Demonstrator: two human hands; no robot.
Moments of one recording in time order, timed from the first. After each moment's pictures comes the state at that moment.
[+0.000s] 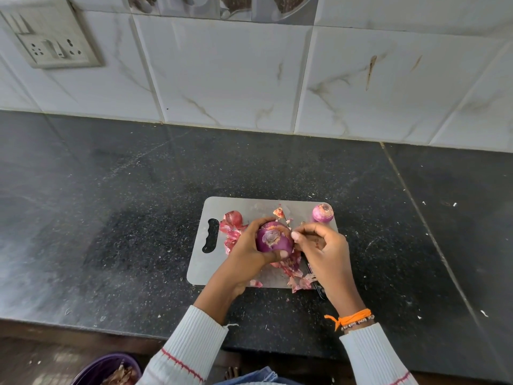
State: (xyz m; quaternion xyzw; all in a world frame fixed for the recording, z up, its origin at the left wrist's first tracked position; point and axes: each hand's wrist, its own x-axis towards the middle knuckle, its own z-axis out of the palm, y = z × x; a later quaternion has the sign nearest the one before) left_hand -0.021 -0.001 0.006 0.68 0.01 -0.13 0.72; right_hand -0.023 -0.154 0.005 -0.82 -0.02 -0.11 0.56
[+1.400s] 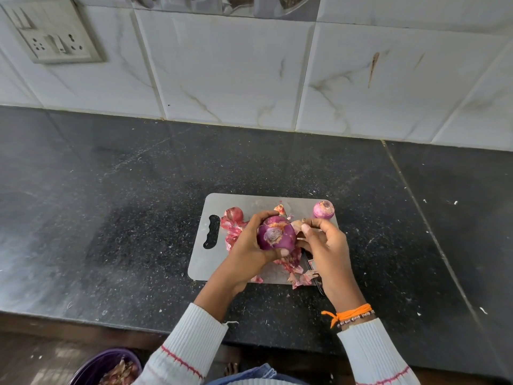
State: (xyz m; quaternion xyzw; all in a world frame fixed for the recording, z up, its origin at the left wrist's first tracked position) left_hand -0.027 -0.002 0.012 0.69 -0.03 -0.11 0.72; right_hand -0.019 -0.151 -0.002 -0.75 0.07 -0.06 0.66
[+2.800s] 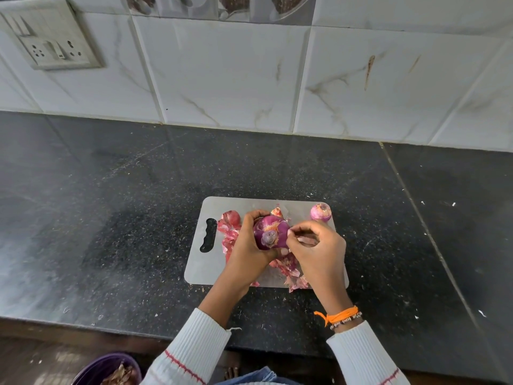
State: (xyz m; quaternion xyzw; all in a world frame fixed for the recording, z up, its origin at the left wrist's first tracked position) left_hand -0.024 -0.013 0.007 0.70 -0.01 -0.04 0.71; right_hand -0.026 -0.143 0.011 -0.84 -0.03 -0.22 0.50
